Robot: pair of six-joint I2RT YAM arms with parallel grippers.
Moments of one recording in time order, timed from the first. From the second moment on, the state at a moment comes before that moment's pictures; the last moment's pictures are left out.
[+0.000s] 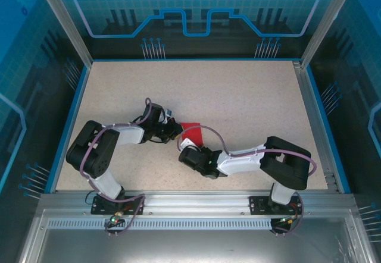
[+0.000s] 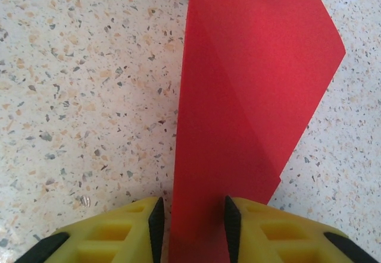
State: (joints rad) left arm -0.36 1.69 0.71 0.14 0.62 -1.01; right arm 1.17 1.71 0.81 -0.16 0.58 0.15
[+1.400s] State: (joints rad) left arm -0.36 1.38 0.71 -0.19 0.36 -0.97; right arm 0.85 1.61 0.60 0.18 -0.03 0.24
